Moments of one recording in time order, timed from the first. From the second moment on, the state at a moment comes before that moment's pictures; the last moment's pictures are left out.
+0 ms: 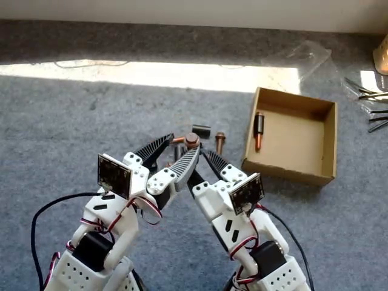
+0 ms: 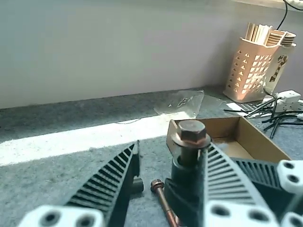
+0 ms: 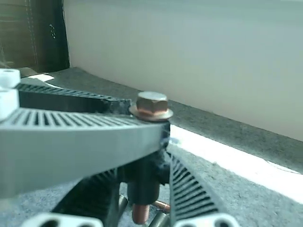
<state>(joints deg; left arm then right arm) 26.9 -94.0 82.9 26.2 12.1 -35.7 -104.4 95.7 16.1 4.7</state>
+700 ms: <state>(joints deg) 28.3 -93.3 78.9 26.3 7.0 -35.5 -104.4 95.7 16.1 4.7</state>
